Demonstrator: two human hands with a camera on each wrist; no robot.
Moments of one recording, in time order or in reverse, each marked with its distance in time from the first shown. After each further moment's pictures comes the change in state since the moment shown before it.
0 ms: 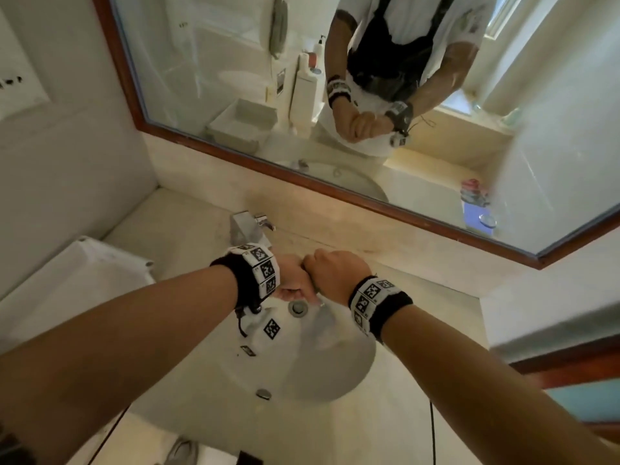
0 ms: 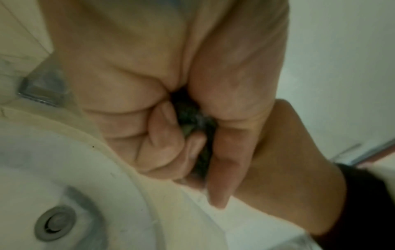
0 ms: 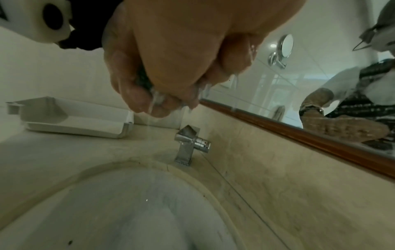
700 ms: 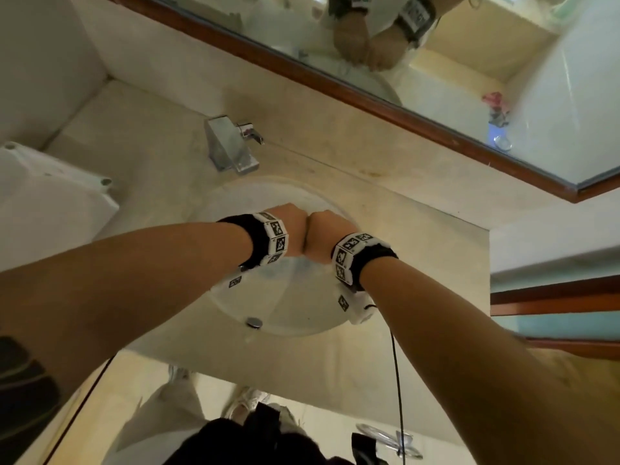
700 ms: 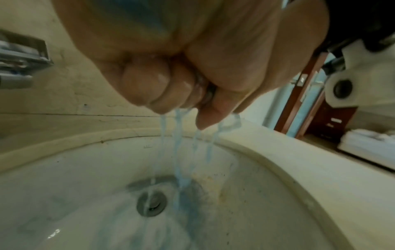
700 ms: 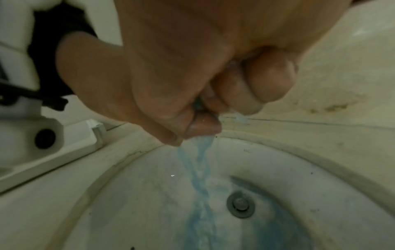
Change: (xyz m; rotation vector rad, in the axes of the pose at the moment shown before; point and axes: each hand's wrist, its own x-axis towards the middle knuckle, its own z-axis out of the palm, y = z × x) left_hand 0.083 -0.040 0.037 1.277 0.173 0.105; right_hand 0.021 -0.007 0.098 0.339 -0.408 0.360
